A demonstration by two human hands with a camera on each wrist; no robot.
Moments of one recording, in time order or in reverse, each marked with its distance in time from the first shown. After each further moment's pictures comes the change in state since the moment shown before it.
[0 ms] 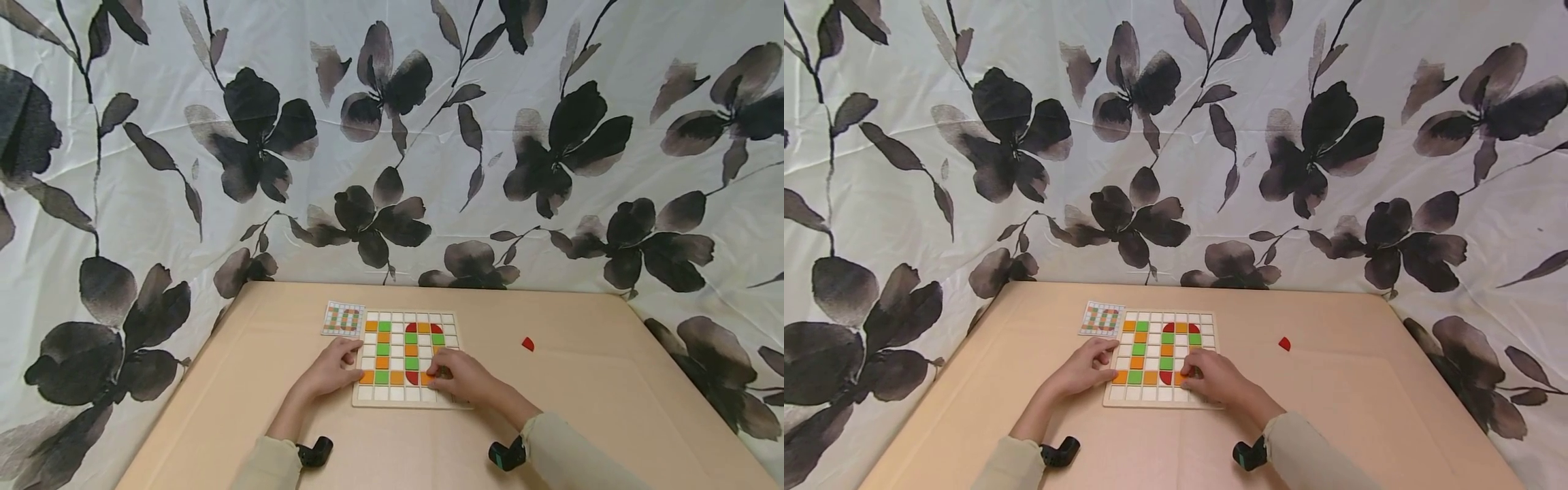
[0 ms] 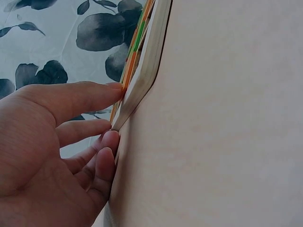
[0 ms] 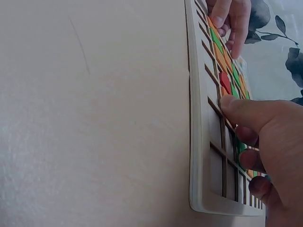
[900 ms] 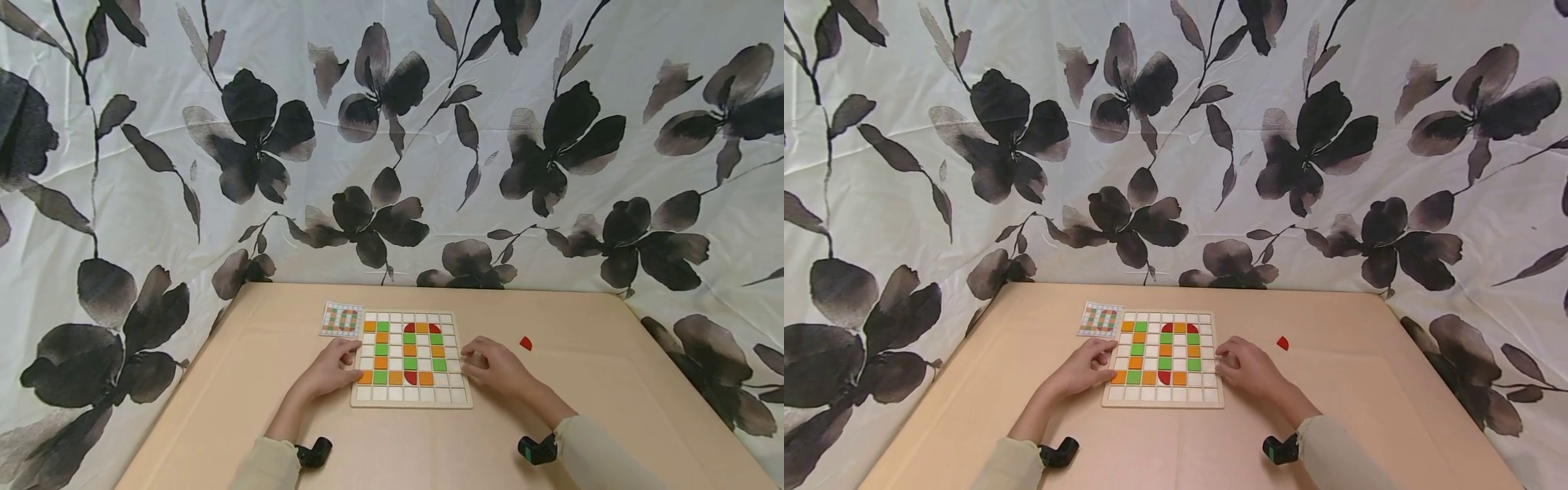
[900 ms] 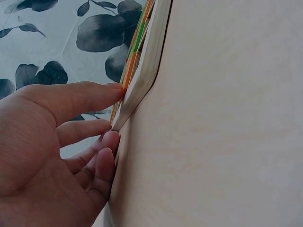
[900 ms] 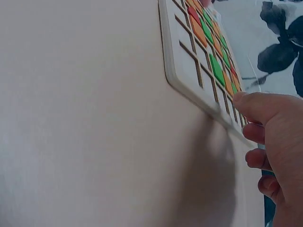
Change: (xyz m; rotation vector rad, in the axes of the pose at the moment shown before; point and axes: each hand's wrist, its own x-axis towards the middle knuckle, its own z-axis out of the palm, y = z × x) left_hand 0.000 -0.001 -0.001 0.006 0.005 0.004; right_hand -0.030 0.043 -0.026 0.025 0.193 0.220
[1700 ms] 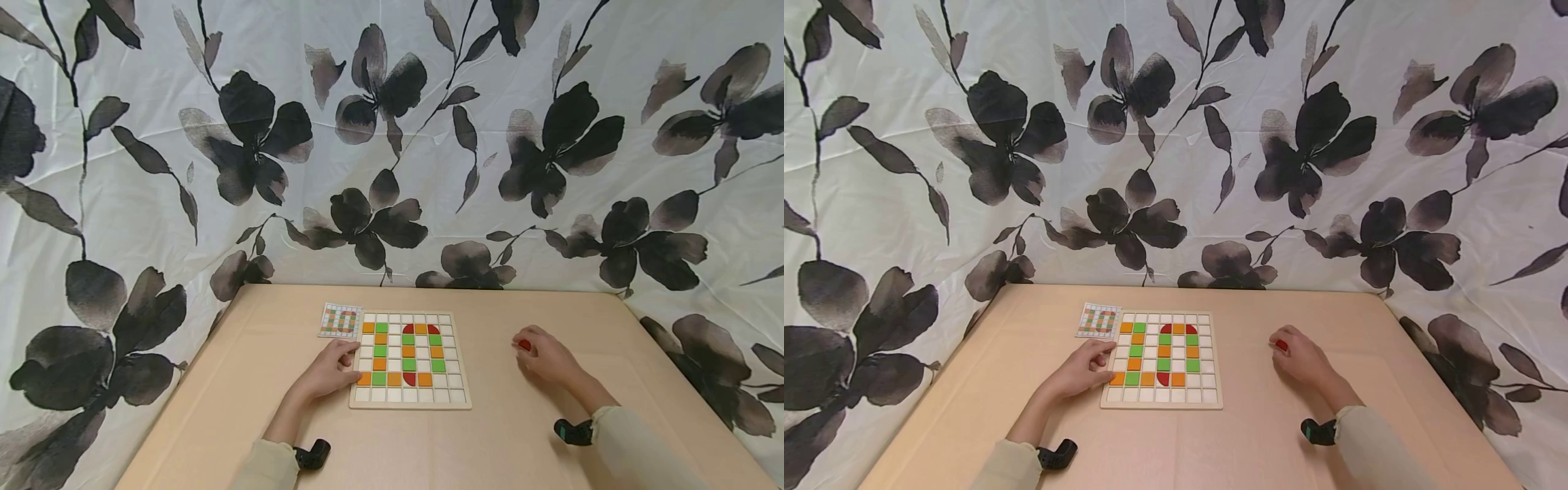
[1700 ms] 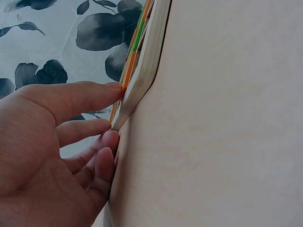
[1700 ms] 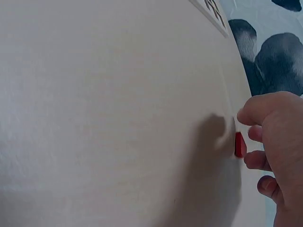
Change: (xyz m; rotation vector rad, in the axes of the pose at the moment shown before) left_hand 0.003 0.000 0.002 0.006 0.008 -0.013; right_hand -0.006 0.086 -0.061 -0.184 0.072 -0.014
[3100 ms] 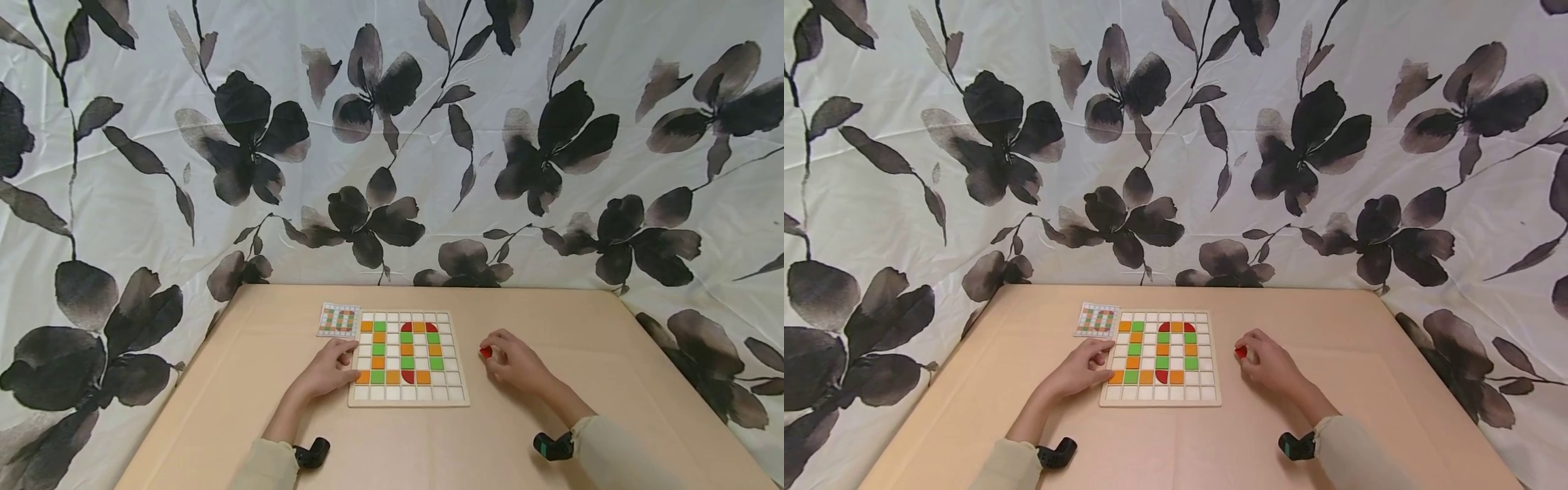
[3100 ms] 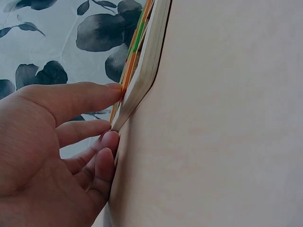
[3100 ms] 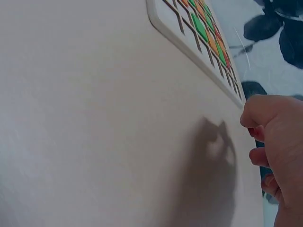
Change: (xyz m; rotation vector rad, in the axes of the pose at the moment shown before) left_hand -0.001 0.000 0.001 -0.016 -0.007 -0.006; right_hand -0.005 -0.056 0.028 0.137 0.003 -0.016
